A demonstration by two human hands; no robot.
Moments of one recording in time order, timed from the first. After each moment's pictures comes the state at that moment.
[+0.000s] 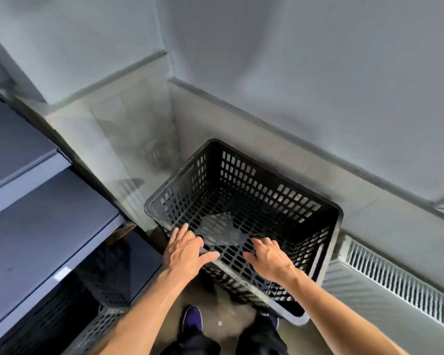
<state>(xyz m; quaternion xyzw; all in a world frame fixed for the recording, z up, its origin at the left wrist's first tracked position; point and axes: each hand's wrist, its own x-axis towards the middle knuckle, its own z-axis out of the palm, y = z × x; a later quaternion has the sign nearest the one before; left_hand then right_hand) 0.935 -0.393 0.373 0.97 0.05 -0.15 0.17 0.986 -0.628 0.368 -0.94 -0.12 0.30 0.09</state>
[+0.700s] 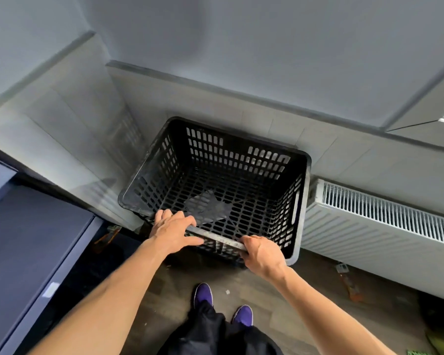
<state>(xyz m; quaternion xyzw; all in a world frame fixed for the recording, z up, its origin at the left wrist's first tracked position) 0.955 -0.378 0.366 0.96 -0.13 -0.24 0.03 0.891 -0.630 0.357 -0.96 -0.08 0.23 0.14</state>
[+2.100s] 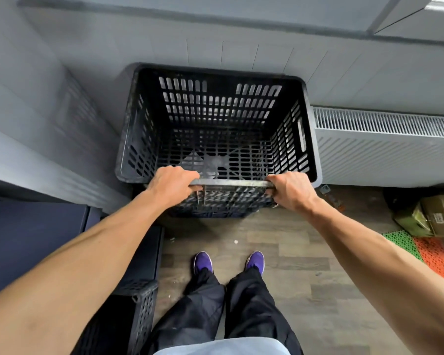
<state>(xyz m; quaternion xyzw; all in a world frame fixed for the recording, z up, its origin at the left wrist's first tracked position) 1.004 -0.328 0.349 0.91 -0.41 -0.10 -0.05 0.878 -0.599 0.373 -0.99 0.02 0.14 -0.01</state>
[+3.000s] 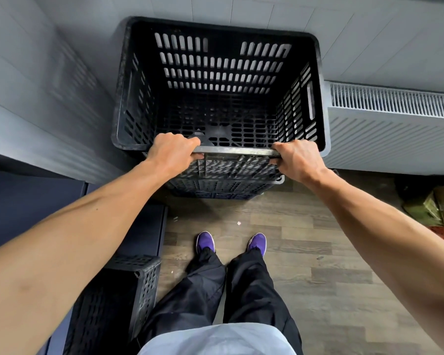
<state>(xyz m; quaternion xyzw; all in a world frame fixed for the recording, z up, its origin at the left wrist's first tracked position) 1.019 -0.332 0.340 0.92 -0.39 -0.04 -0.06 0.904 -0.610 0.359 -0.99 0.01 0.10 -0.04</state>
